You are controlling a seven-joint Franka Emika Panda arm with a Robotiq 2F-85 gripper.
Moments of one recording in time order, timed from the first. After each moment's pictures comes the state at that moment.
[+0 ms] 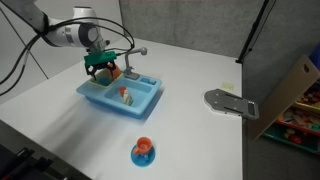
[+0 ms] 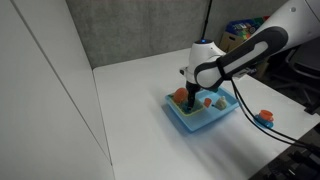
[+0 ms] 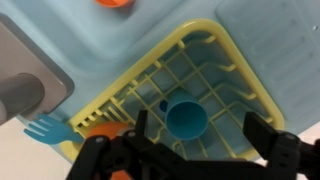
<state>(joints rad) 0.08 0.82 0.17 -1.68 -0.19 2.46 -0.52</state>
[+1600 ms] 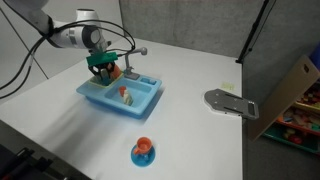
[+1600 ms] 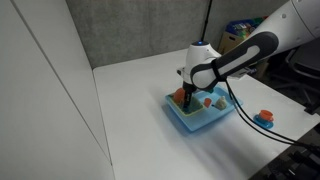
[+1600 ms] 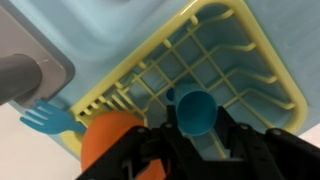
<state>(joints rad) 0.08 0.88 0.17 -1.60 -0.19 2.46 -0.51</state>
